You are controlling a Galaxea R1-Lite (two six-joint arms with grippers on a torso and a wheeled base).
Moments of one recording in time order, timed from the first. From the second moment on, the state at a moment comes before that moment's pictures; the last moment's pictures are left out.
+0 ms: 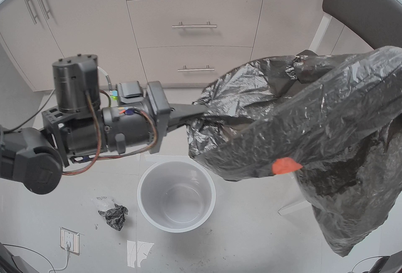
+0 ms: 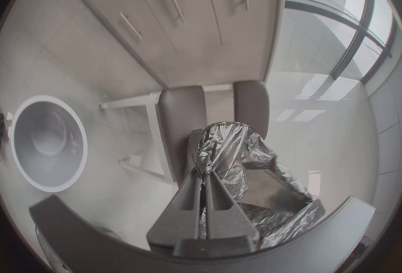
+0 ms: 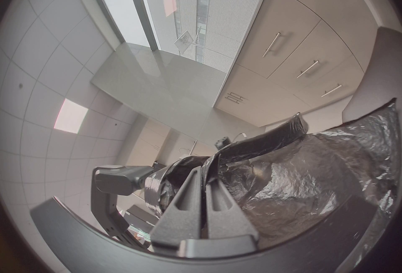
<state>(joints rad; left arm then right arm) -0.57 1.67 -0.91 -0.66 -0.53 -1.07 0.38 1.10 -0.79 -0.64 0.93 0.89</state>
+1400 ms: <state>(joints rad) -0.37 1.08 -0.56 -0.38 -0.47 -1.06 0.84 1.43 -0.75 -0.65 0.82 0.74</state>
